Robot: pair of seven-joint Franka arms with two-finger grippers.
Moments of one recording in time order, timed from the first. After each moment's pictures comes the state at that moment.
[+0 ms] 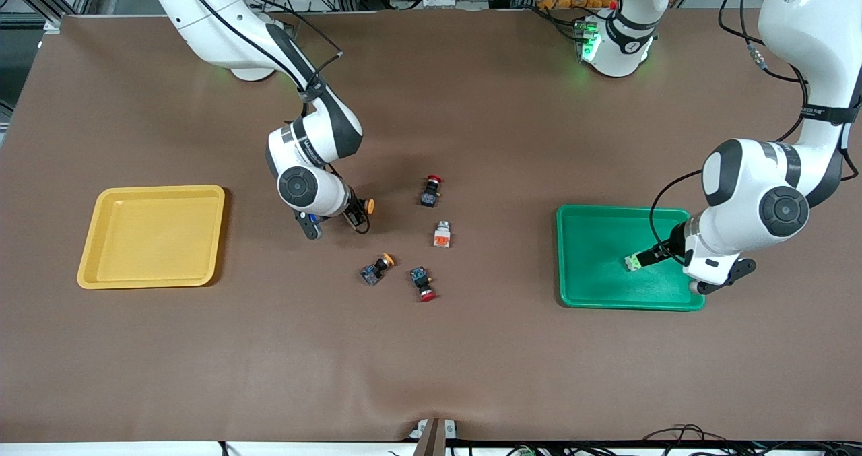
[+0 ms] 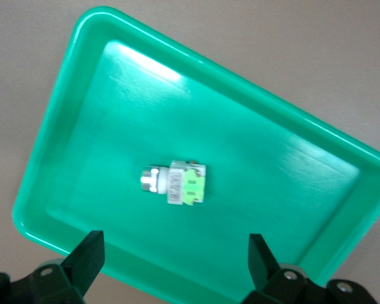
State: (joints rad) left arm 0.25 0.45 -0.36 -1.83 0.15 2.18 -0.60; right arm 0.45 0.55 0.08 -1.94 0.22 2.26 1.44
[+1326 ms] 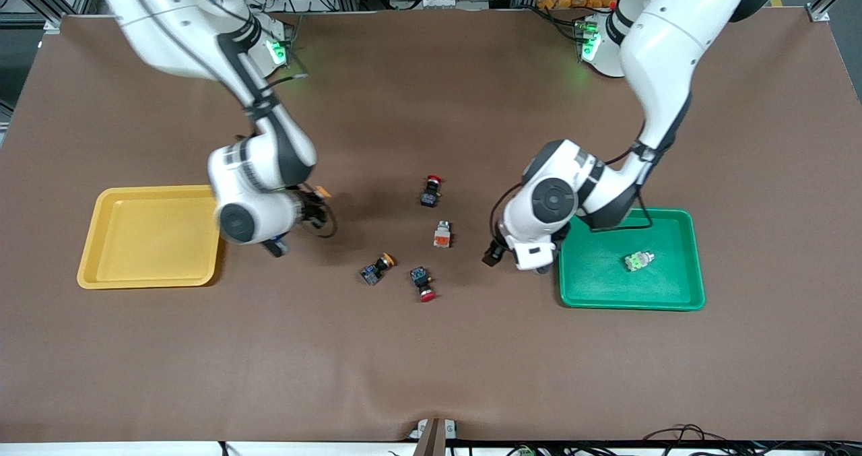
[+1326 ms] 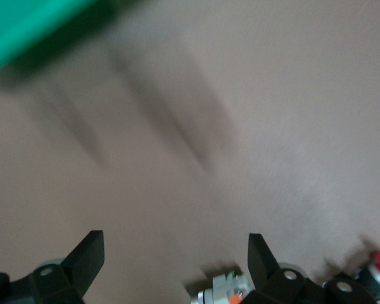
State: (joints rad) left arm -0.22 0.72 -0.43 -1.59 0.15 2.21 -1.70; right arm 0.23 0.52 0.06 -1.84 0.22 1.88 0.90
